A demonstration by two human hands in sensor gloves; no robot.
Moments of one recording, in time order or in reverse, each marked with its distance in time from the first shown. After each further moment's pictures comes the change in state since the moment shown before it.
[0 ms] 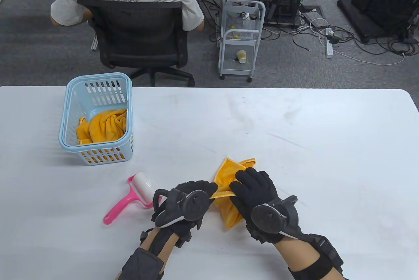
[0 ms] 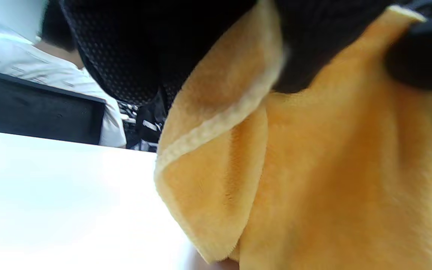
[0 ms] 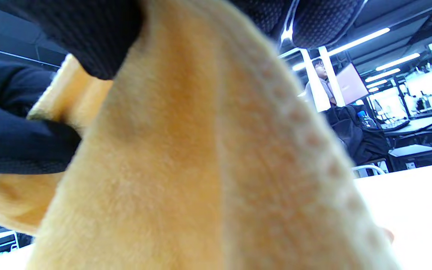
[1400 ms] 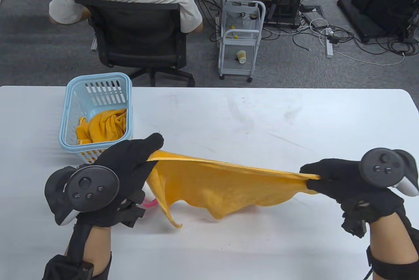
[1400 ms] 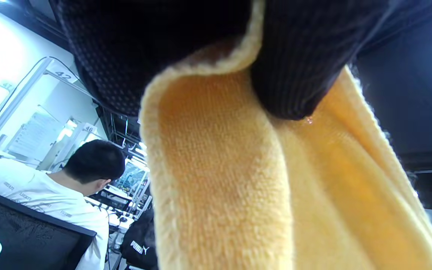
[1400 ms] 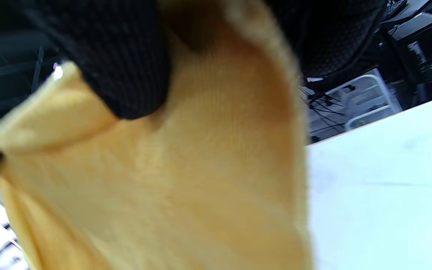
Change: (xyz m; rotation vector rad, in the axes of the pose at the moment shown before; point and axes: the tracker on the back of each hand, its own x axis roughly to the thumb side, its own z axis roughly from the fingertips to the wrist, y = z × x) left_hand -0.045 0.243 0.047 0.344 0.001 0.174; right_hand -0.102 -0.203 -0.032 0.313 0.051 -0.399
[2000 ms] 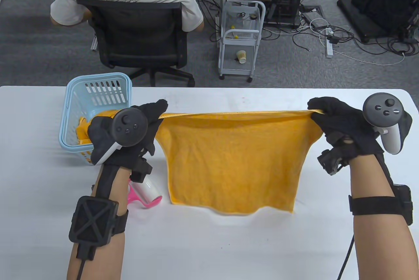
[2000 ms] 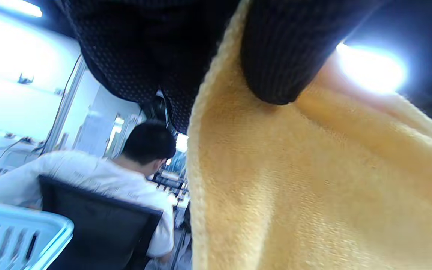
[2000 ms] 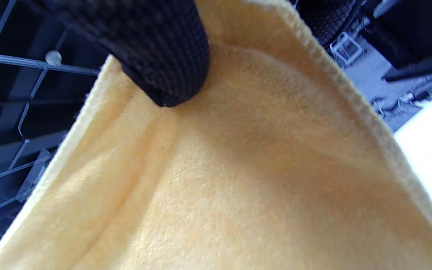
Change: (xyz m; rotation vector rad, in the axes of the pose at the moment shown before) left_hand -0.048 -0.068 -0.085 -0.045 0.139 -0.186; right_hand -0.046 -0.033 -0.086 -0.421 0.317 -0.111
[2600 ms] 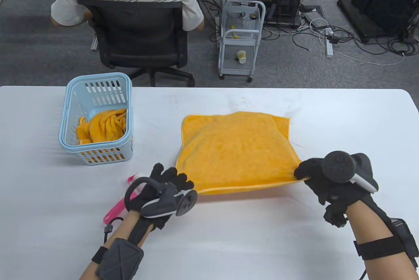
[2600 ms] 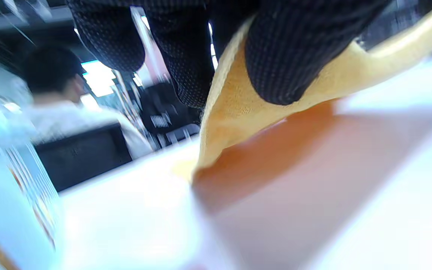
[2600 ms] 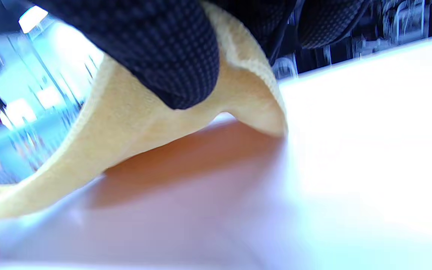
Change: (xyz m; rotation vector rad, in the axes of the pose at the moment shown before) left_hand 0.037 -0.195 0.133 -0.604 -0.377 -0.587; right_hand -0.110 0.105 0.092 0.556 -0.094 0.553
